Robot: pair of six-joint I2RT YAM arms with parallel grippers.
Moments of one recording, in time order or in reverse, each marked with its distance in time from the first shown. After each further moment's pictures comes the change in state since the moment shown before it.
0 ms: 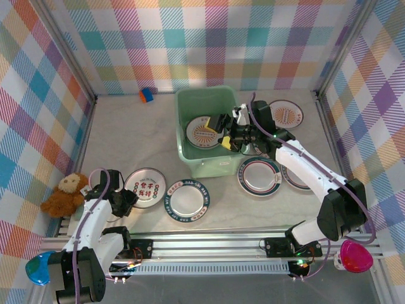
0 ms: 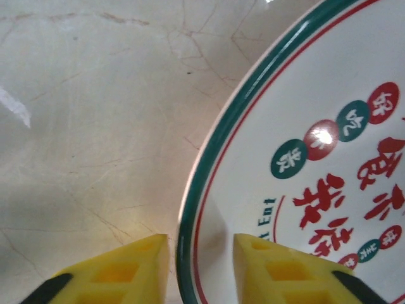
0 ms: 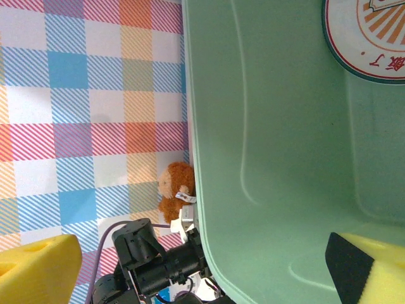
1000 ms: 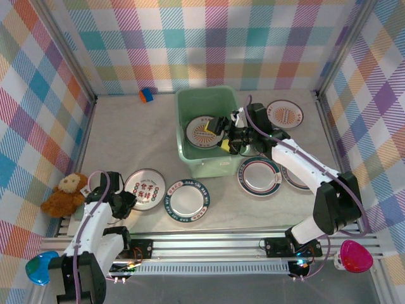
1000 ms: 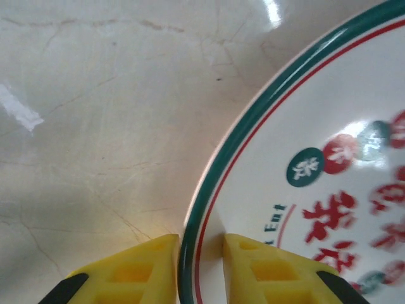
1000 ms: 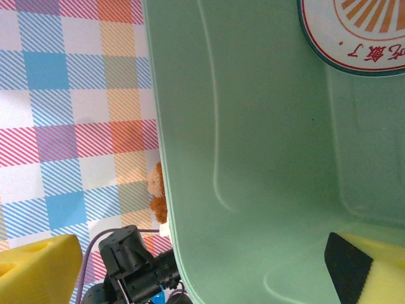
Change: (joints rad) left arm -0.001 -0.058 -0.015 -0.009 -0.042 -0.023; right arm -0.002 0.061 -0.027 0.037 -0.024 0.005
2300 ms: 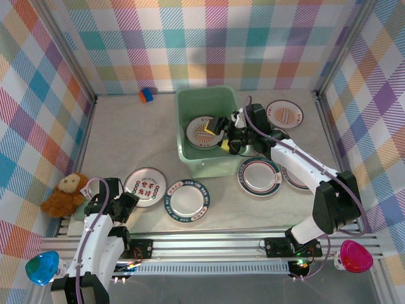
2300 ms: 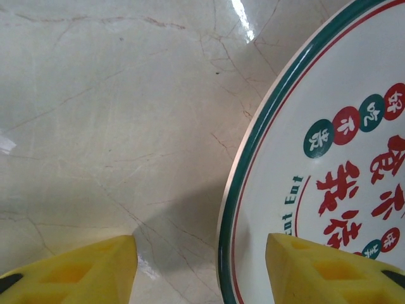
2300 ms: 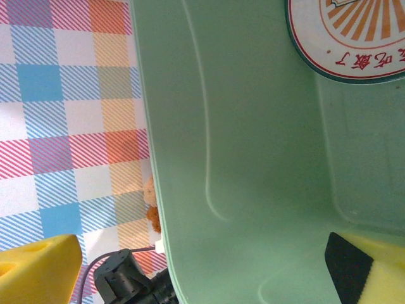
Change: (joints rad) left arm -0.006 -0.125 -0.060 -0.007 0.001 0.006; right arm 0.008 0.011 -0.005 0.004 0.041 0.019
